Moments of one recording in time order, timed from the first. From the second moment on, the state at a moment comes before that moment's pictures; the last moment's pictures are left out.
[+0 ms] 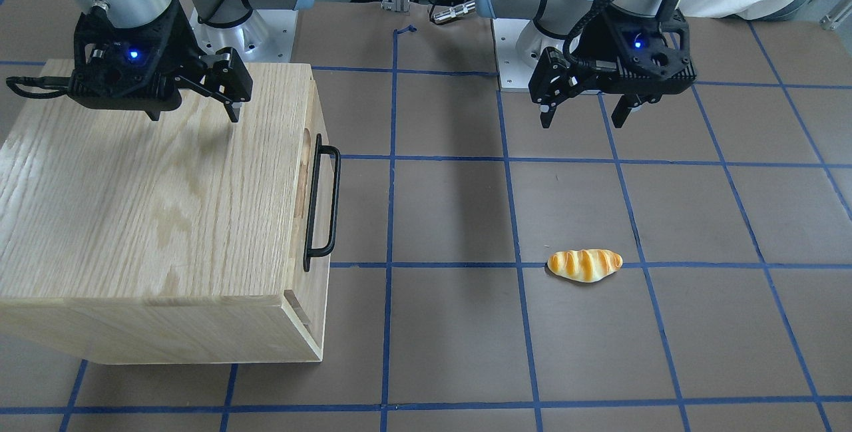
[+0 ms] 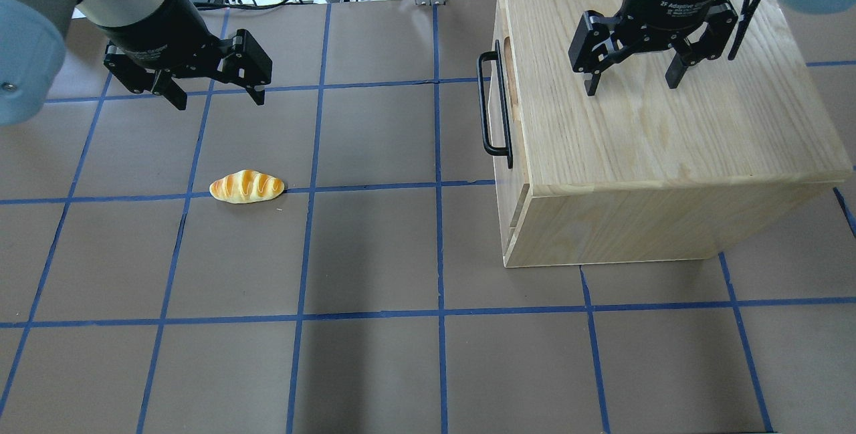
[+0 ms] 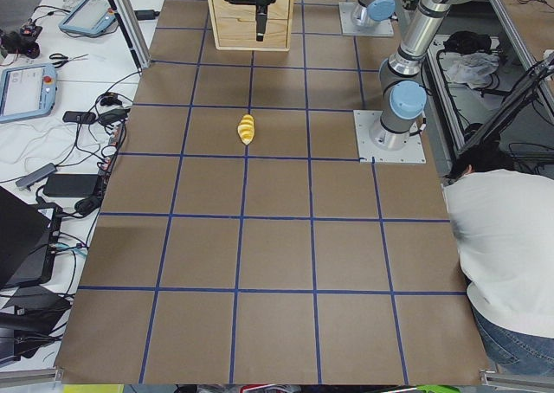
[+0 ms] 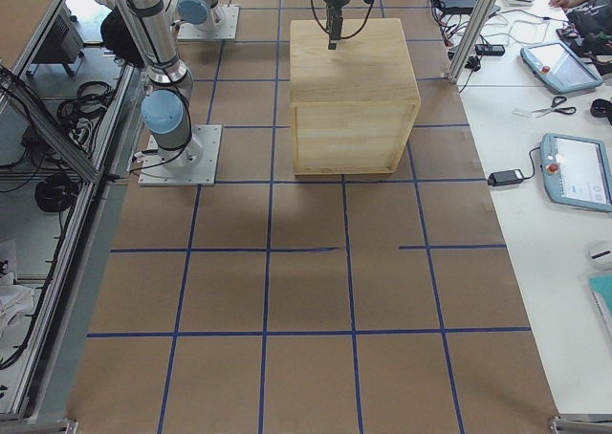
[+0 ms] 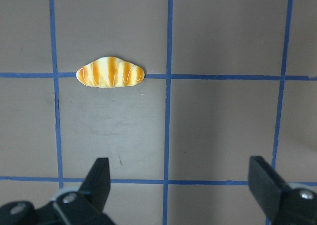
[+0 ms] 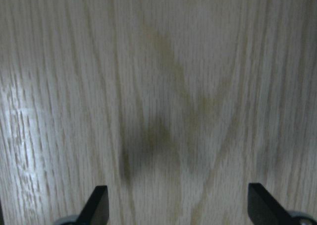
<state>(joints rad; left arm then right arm) -1.58 -1.54 -1.57 -1.51 1.58 -0.04 1.61 -1.51 1.43 -1.44 -1.61 0.02</state>
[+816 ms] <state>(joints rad) -1.58 -1.54 -1.58 -1.51 1.58 -0.04 1.61 -1.51 1.43 -1.44 -1.61 0.01</state>
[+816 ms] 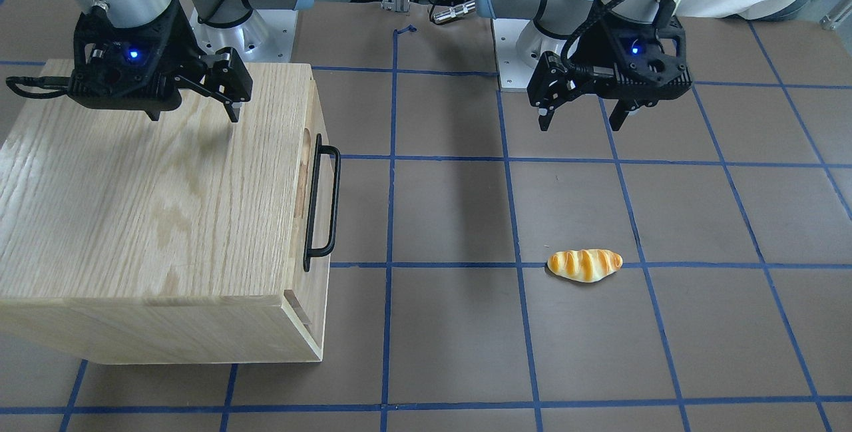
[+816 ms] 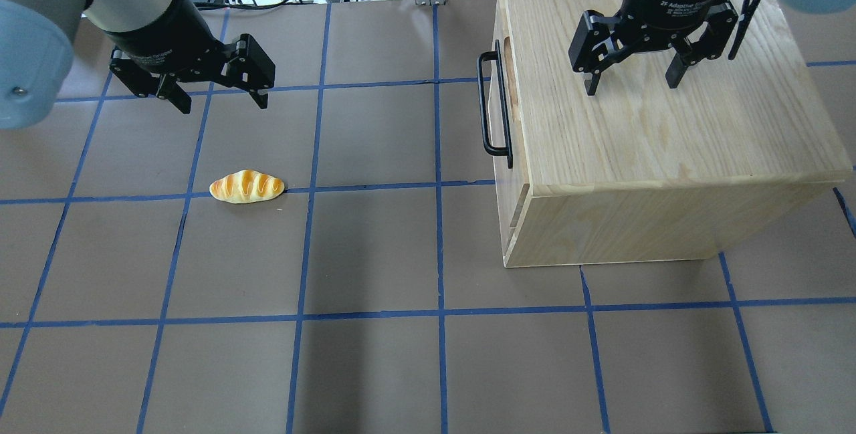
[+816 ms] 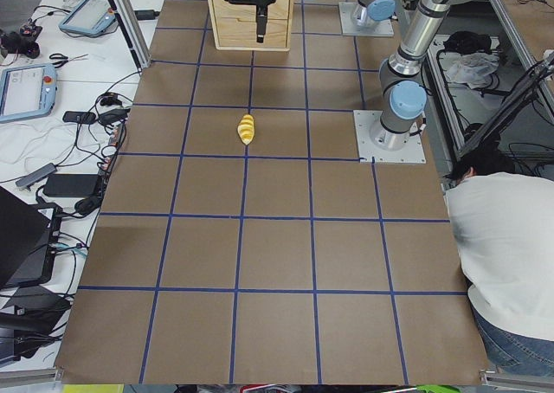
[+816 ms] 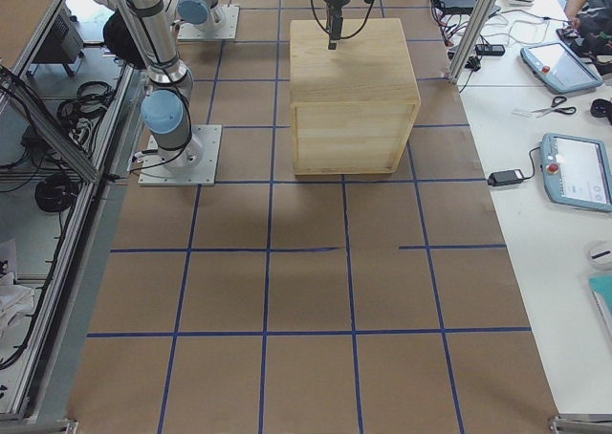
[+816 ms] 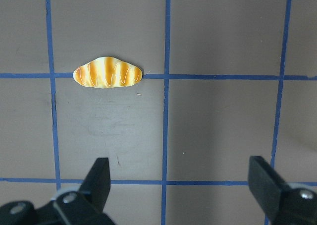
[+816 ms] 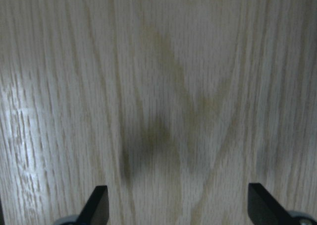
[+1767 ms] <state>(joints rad) -1.52 -1.61 -1.62 -1.39 1.49 -0.01 1.61 -1.51 1.43 -1.44 -1.61 0.02</state>
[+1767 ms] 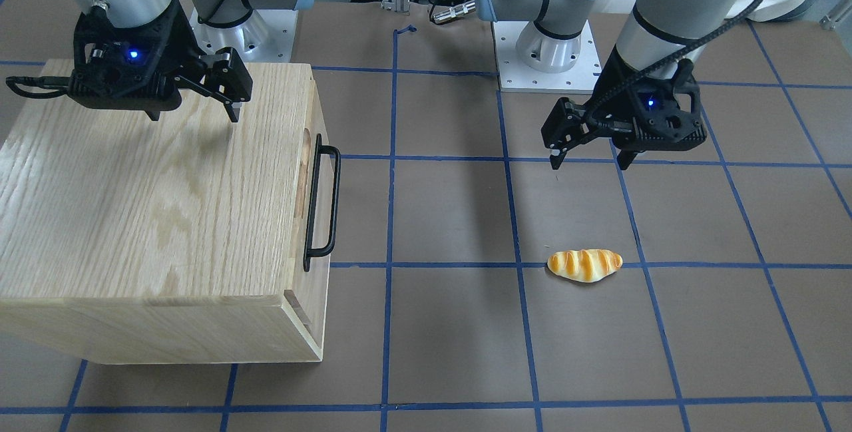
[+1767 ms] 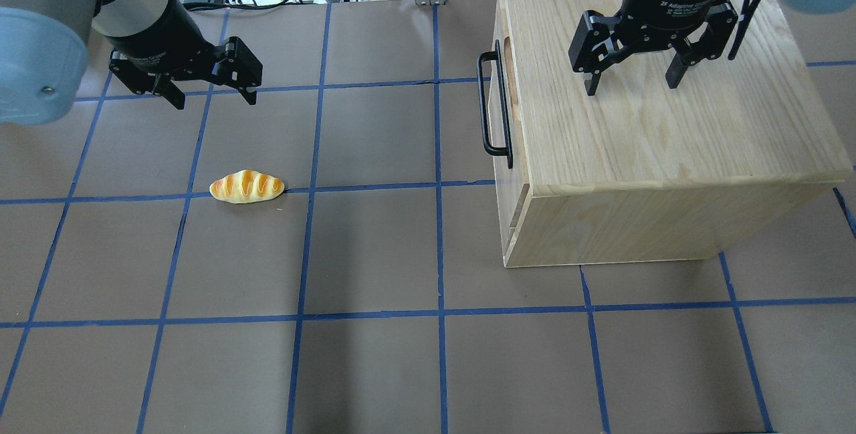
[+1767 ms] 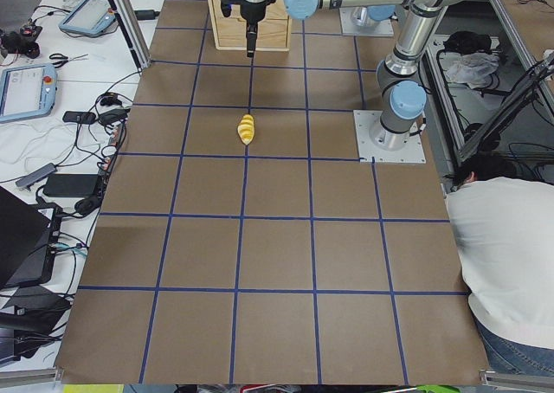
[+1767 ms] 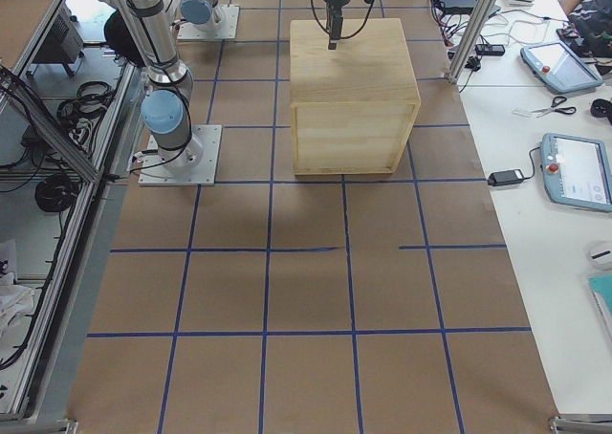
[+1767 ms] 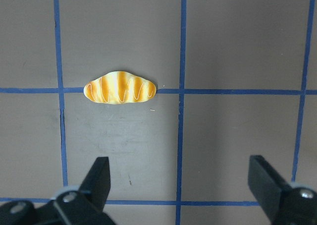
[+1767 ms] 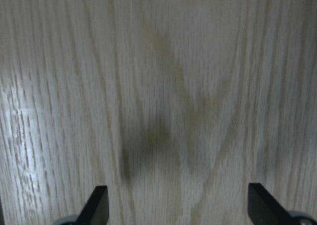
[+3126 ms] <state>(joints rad) -1.89 -1.79 -1.54 -1.17 1.38 -0.66 1.61 -1.51 1.43 -1.44 -1.61 0.02</state>
